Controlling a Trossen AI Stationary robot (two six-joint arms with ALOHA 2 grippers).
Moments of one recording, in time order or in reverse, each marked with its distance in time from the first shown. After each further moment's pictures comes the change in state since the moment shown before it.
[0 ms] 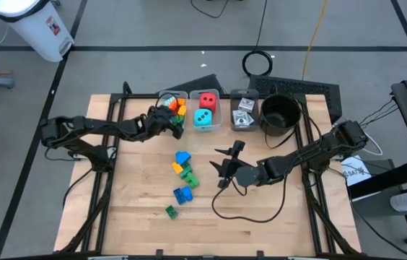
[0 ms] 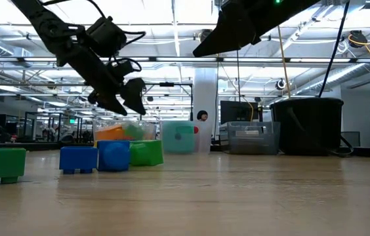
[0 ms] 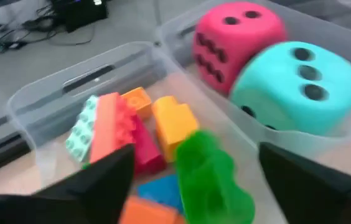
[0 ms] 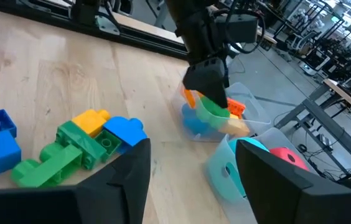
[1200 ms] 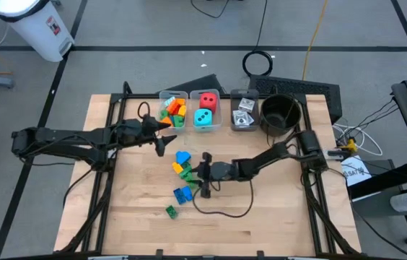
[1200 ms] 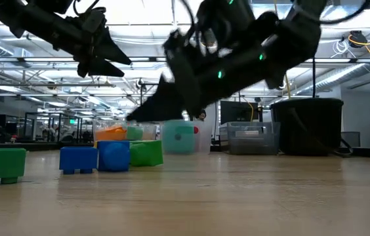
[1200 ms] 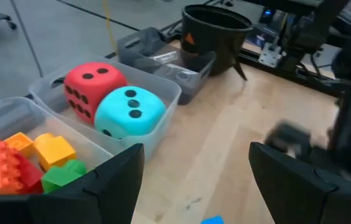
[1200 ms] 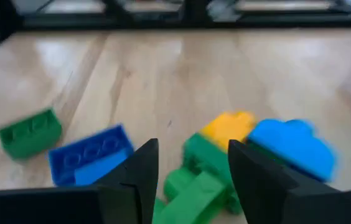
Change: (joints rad) left arm -0.203 -0.494 -0.112 -0.108 0.259 0.031; right arm -0.155 0.435 0.079 0.453 -0.630 0.210
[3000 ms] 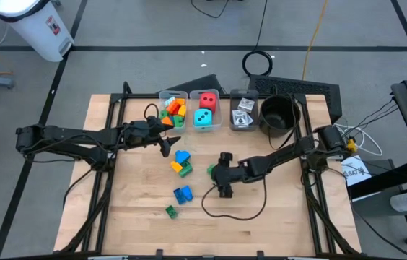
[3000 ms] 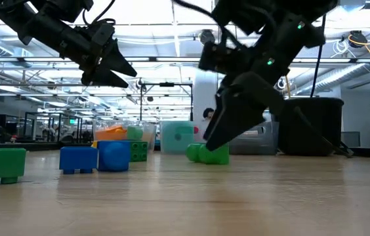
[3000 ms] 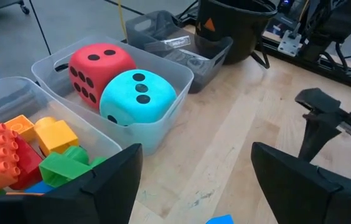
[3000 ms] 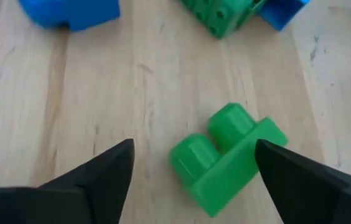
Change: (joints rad) left arm 0.001 0.117 -0.001 0.058 -0.039 -0.034; right arm 0.049 -0.180 0.007 -0.762 0.058 0.069
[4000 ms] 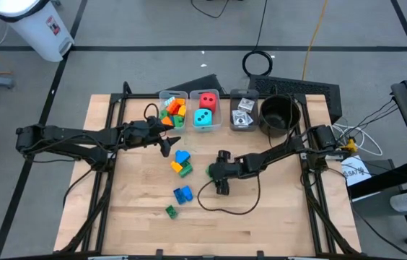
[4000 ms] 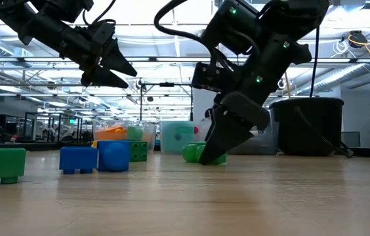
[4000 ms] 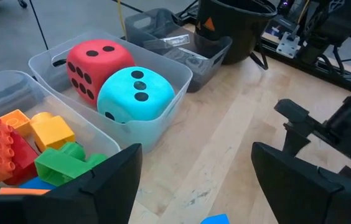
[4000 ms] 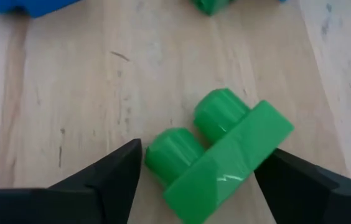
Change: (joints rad) left arm 0.000 0.000 0.001 -0.004 0.008 -0.028; right arm -0.062 0.059 0.000 0.014 -0.053 0.014
